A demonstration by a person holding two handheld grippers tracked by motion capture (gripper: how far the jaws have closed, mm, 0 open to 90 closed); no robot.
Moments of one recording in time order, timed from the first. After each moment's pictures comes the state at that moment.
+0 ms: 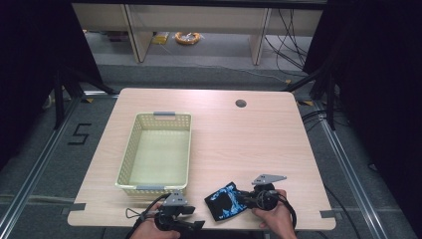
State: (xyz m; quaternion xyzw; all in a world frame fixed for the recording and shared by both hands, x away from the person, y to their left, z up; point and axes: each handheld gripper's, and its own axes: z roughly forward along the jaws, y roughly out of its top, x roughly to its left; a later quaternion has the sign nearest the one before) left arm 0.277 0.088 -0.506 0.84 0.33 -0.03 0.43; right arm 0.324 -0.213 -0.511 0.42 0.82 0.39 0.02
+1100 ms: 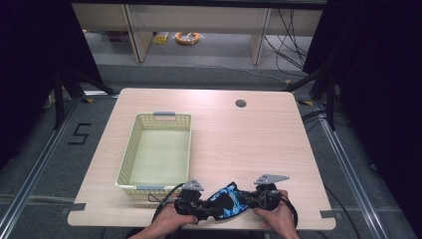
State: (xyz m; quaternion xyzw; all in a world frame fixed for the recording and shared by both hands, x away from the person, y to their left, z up) left arm 0.314 0.053 -0.519 0.82 0.36 -0.08 0.44; right arm 0.325 -0.219 -0.513 0.42 0.81 0.40 0.02
